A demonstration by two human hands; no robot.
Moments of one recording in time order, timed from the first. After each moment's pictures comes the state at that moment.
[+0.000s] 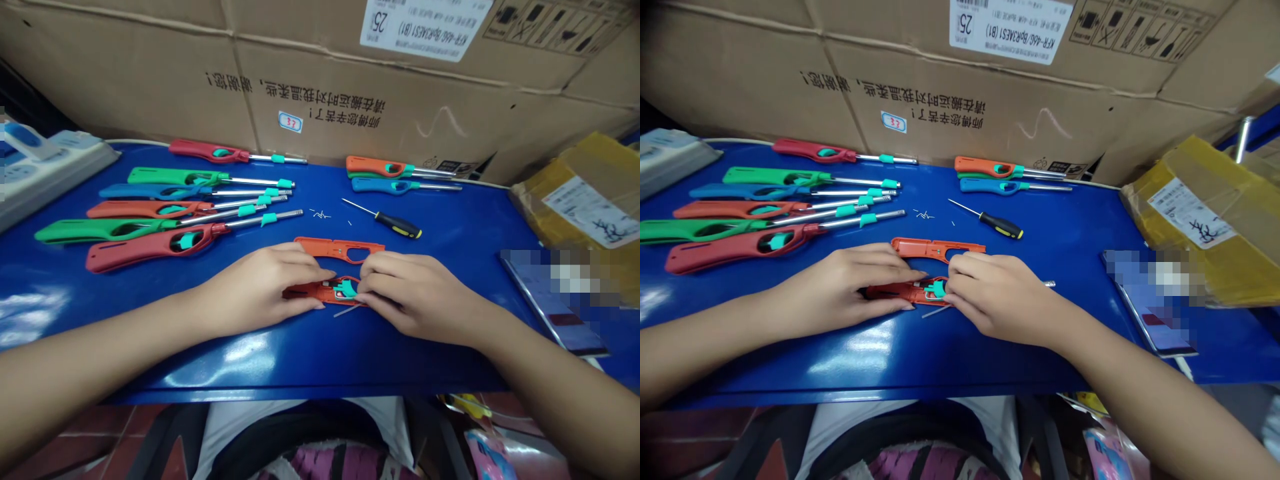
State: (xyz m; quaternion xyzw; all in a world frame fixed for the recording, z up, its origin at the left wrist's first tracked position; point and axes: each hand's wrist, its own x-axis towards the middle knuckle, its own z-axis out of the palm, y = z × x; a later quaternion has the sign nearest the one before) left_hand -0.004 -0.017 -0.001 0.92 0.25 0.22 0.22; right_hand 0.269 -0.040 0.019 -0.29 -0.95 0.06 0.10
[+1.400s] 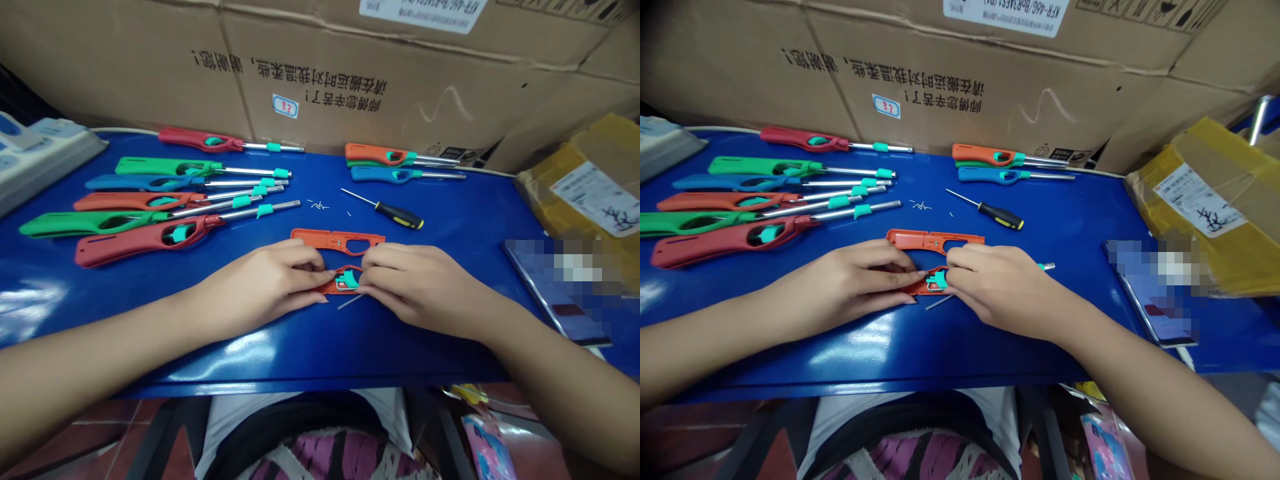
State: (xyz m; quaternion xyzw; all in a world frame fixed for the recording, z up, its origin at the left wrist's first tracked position) left_hand 0.000 -0.022 -0.008 0.94 0.22 0.20 0.17; right_hand 0.270 -0.038 0.018 -0.29 -0.95 0.03 0.10
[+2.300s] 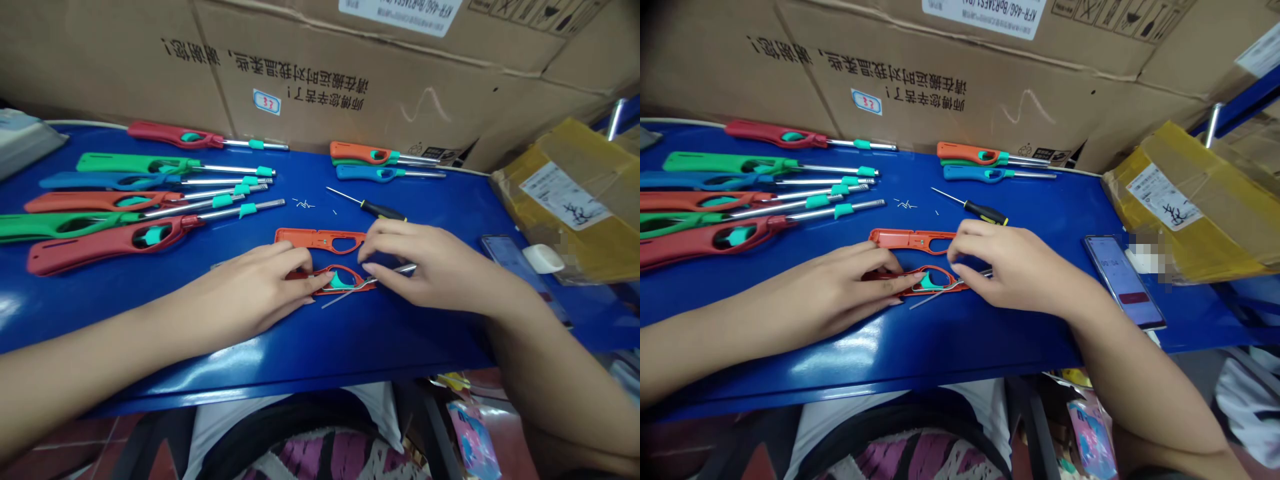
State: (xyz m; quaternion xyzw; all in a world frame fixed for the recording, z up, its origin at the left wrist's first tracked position) left_hand 0.003 -0.028 -0.005 0.96 0.22 0.14 0.07; right_hand 0.290 -0.032 0.040 -0.39 -0.90 0.14 0.09
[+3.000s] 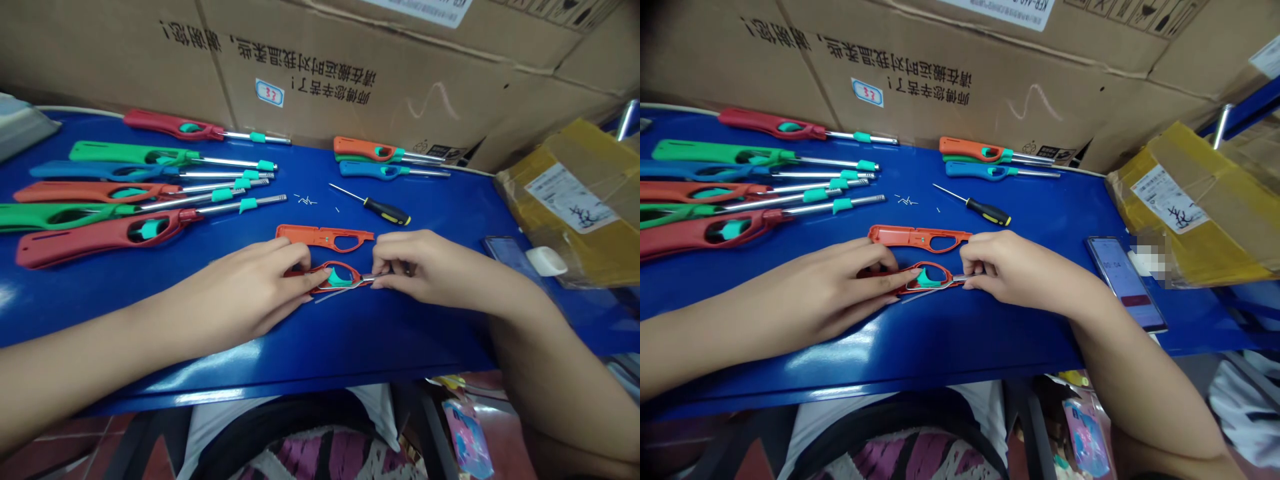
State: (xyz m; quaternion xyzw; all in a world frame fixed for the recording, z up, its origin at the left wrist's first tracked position) left_hand 0.002 -0.031 -0.003 0.96 0.24 0.14 0.08; right_hand 0.296 -0.021 0.033 -0.39 -0.89 0.24 0.05
